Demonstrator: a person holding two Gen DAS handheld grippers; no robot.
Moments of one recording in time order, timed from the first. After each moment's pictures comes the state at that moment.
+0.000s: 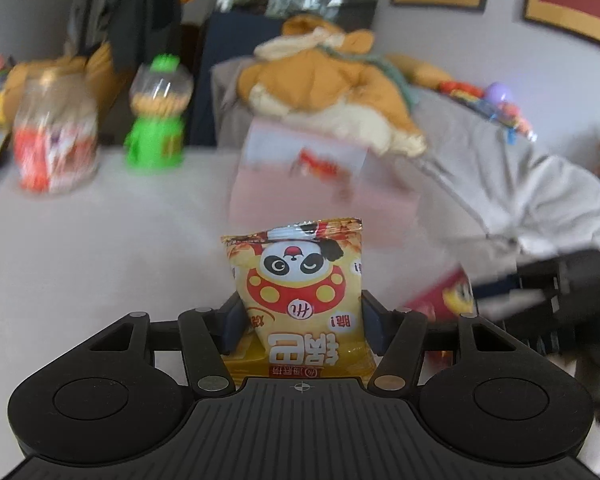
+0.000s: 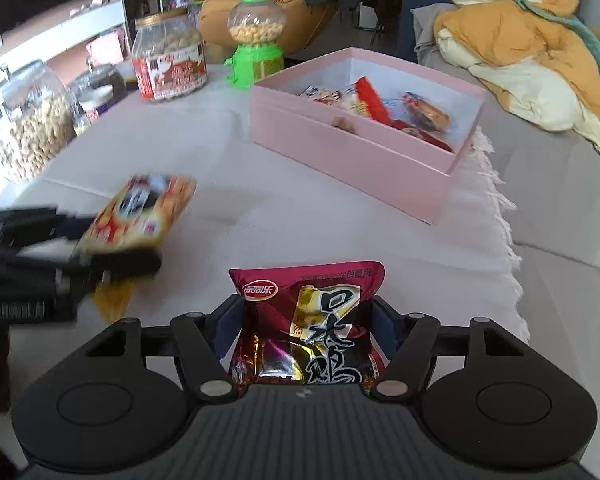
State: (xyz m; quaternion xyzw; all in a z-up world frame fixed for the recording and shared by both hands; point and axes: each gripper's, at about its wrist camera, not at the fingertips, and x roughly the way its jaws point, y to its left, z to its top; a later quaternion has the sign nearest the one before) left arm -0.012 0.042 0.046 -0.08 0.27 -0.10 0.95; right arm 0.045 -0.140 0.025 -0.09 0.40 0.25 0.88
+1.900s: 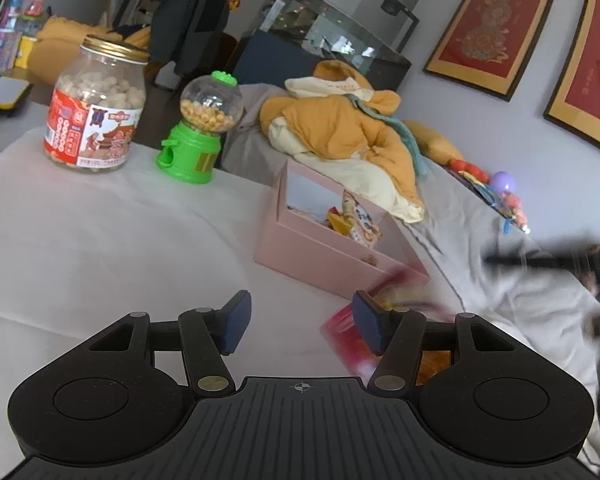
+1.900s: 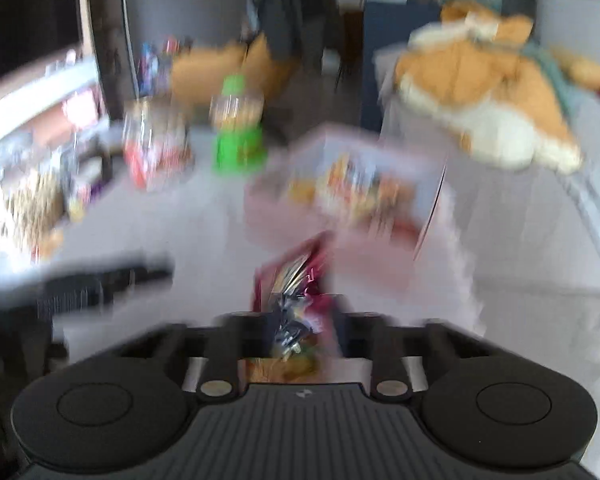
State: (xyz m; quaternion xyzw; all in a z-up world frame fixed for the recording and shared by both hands) left arm -0.016 0.098 0.036 -0.22 0.23 -0.10 0.94; right arm 0.037 -0.129 0.108 -0.05 0.32 0.20 0.92
